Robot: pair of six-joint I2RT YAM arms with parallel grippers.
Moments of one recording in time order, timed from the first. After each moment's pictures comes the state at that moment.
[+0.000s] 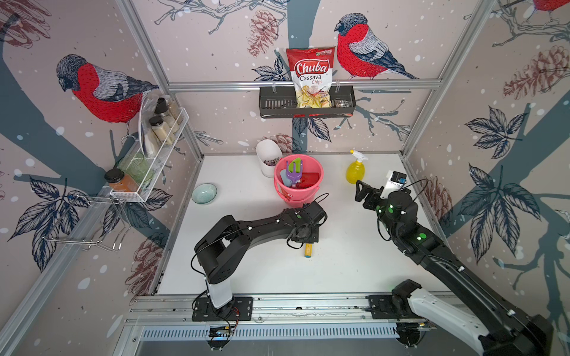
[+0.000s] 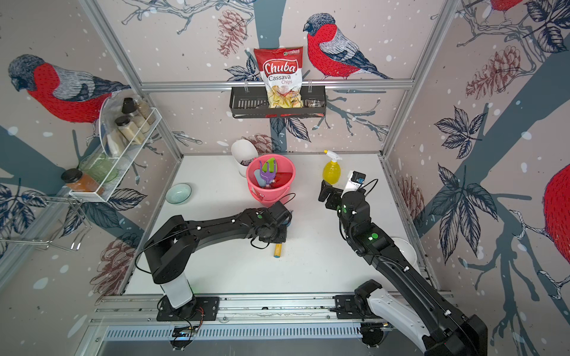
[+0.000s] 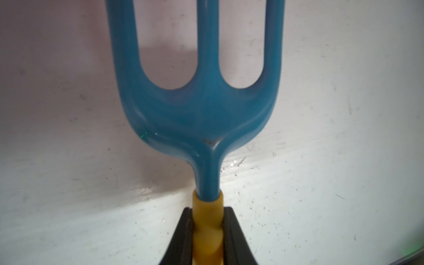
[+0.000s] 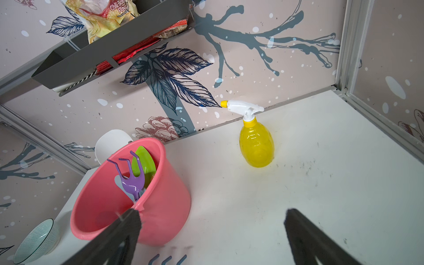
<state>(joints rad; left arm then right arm) -0.95 1.78 1.17 -0.58 -0.01 -0.78 0.54 0.87 0.74 -0.12 0.38 0.45</state>
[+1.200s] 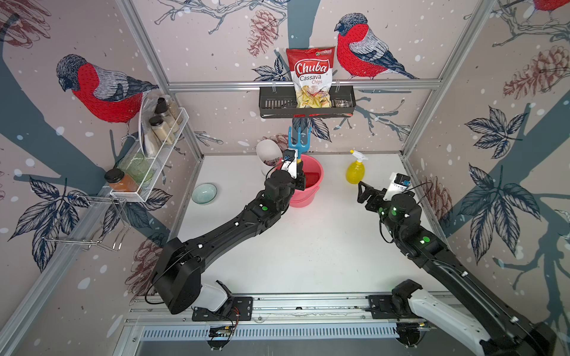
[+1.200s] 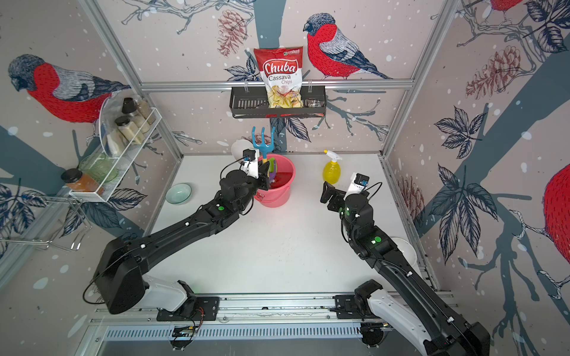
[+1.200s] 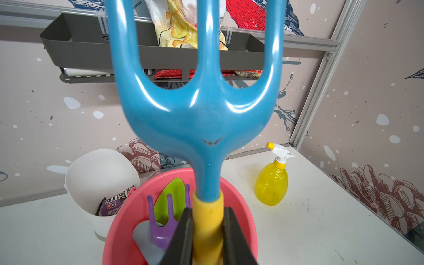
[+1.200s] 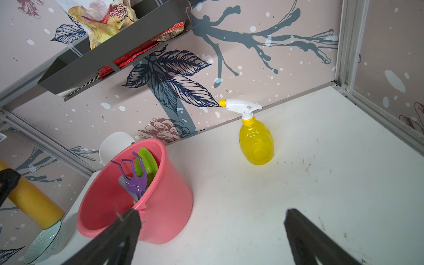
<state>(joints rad) -0.72 1.45 1.06 0.33 -0.33 -0.10 0.53 0.83 0.72 -0.13 0.36 0.48</state>
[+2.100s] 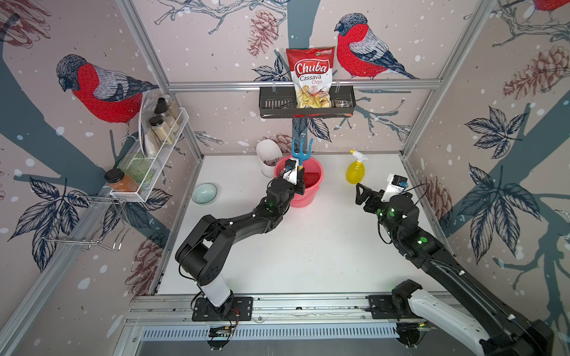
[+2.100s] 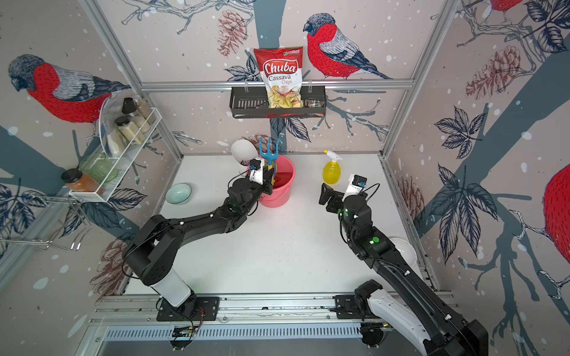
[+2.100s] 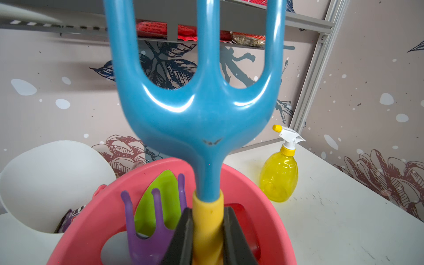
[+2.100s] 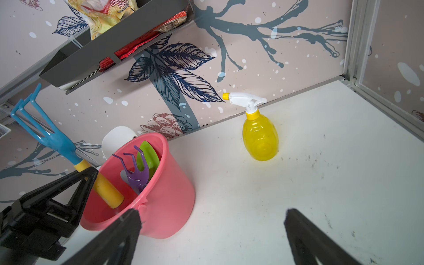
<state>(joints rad) -0.64 1.69 0.93 0.76 -0.17 -0.07 0.53 0.84 0.69 -0.10 0.33 0.48</state>
